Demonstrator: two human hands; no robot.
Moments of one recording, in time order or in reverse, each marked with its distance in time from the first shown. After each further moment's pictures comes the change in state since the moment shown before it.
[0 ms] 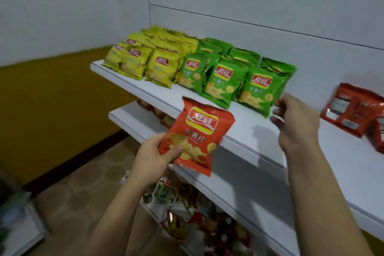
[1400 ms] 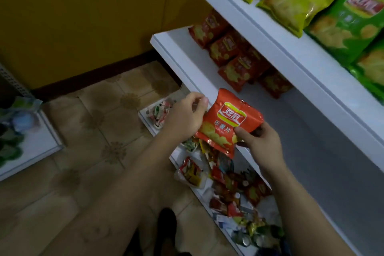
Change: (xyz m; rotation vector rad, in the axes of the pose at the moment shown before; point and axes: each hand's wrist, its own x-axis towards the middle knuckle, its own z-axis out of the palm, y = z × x) left_hand 0.115 -0.216 -0.131 0.063 0.016 -0.238; right_hand -0.080 0.272 0.191 -0.662 -0.487 0.236
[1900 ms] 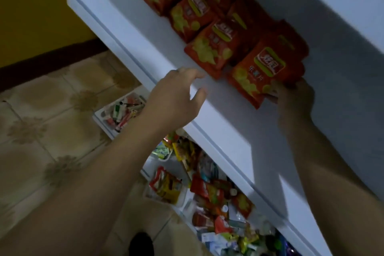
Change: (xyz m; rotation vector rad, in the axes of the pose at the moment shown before) left_hand 0.131 -0.051 0.117 0.360 -0.068 0.317; right_hand 0.221 0.073 -0.079 0.121 0.400 -0.120
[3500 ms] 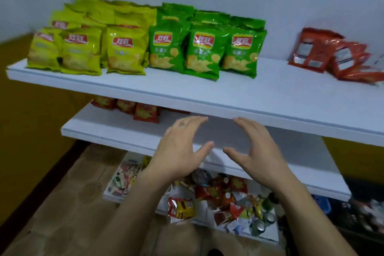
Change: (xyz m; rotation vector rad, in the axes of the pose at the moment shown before) left_hand -0.151 0.246 -0.096 0.186 -0.315 0.551; right_hand -0.296 -0.142 -0.210 -0.714 -0.034 -0.297
